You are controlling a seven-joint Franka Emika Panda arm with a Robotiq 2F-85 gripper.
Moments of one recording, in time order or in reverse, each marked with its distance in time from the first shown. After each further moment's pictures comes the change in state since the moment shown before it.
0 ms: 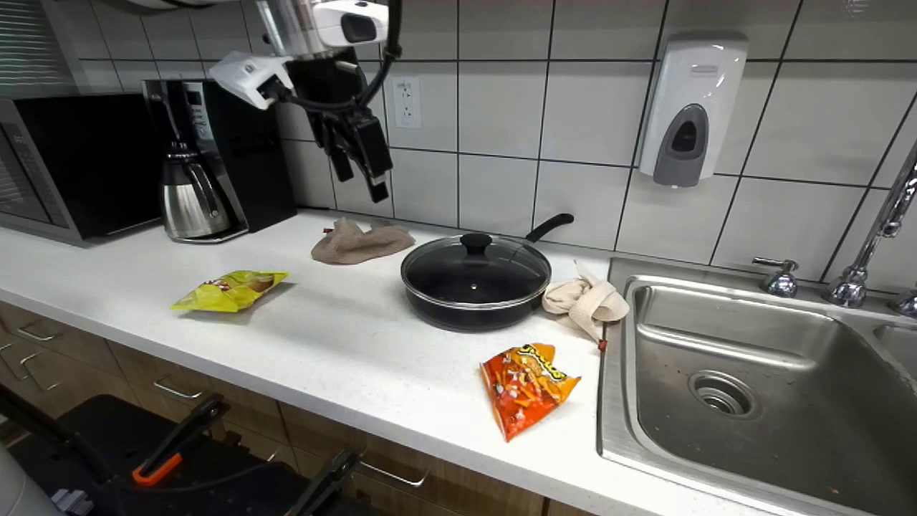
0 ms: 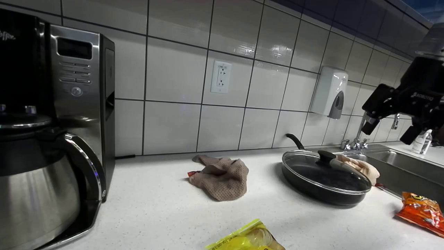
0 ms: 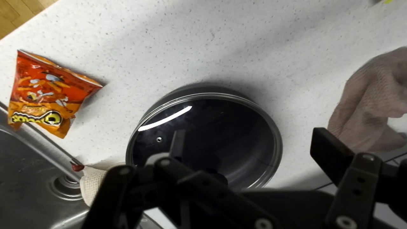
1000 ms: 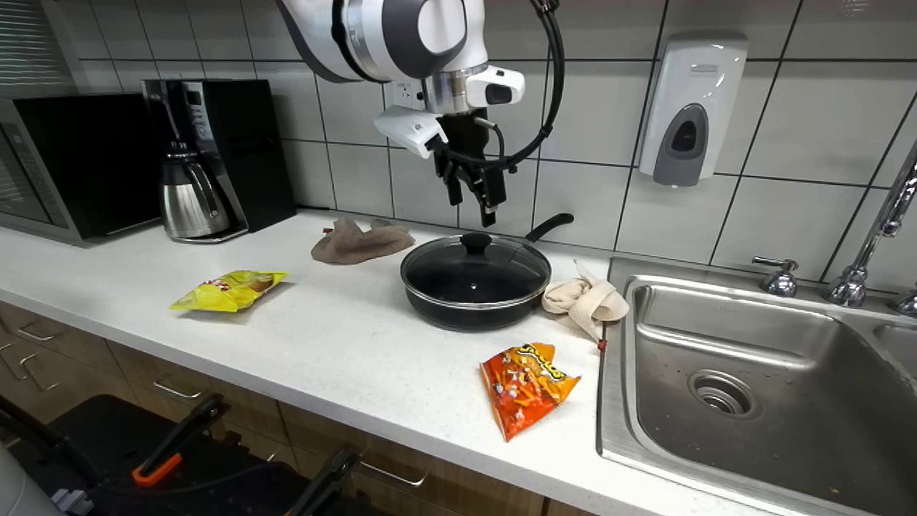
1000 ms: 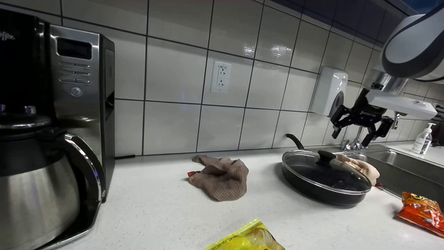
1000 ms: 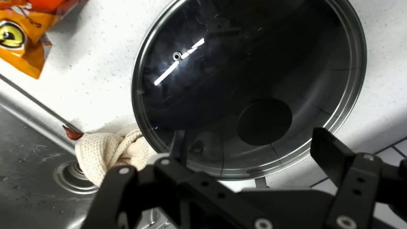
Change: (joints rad) arm -0.032 0.538 -0.165 0.403 -0.019 0.117 -0.038
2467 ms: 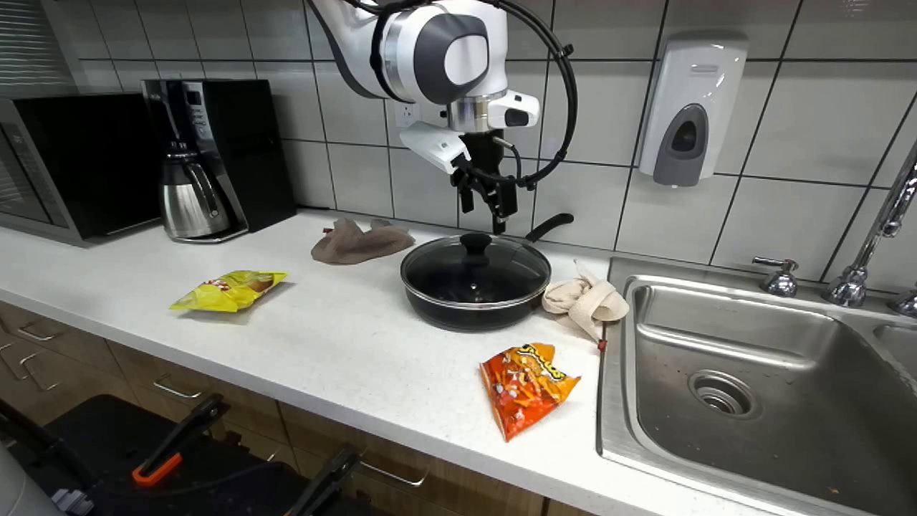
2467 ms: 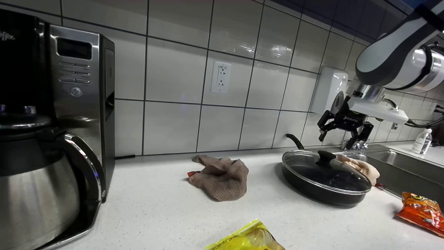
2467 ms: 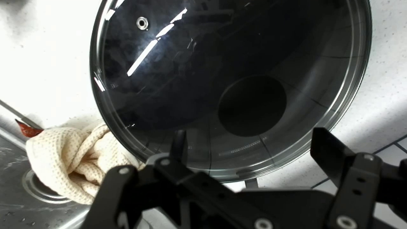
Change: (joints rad) arm 0.016 0.165 -0.011 0.157 0.109 -0.015 -0.090
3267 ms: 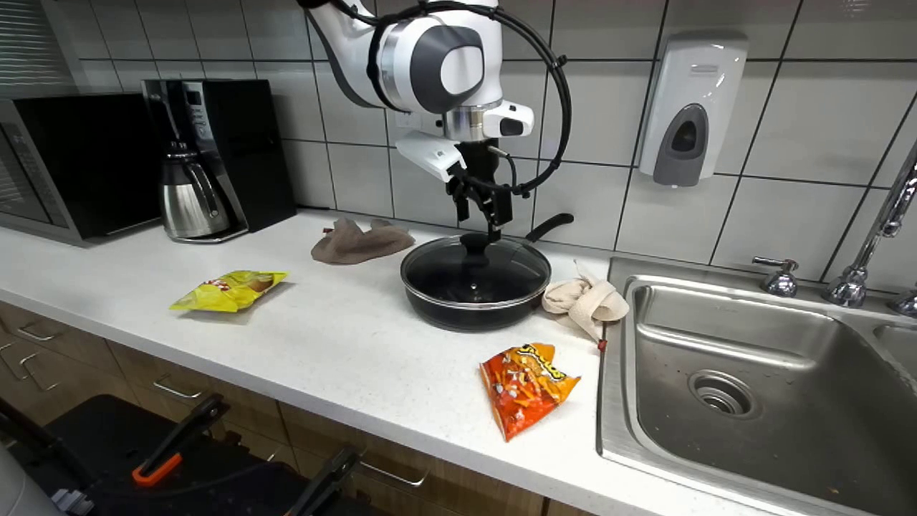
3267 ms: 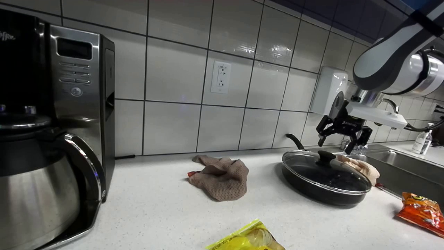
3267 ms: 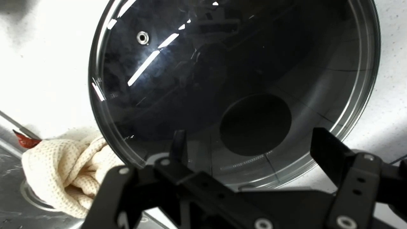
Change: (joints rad) arm 0.034 0.019 -0.025 -0.008 -0.004 0.001 0.000
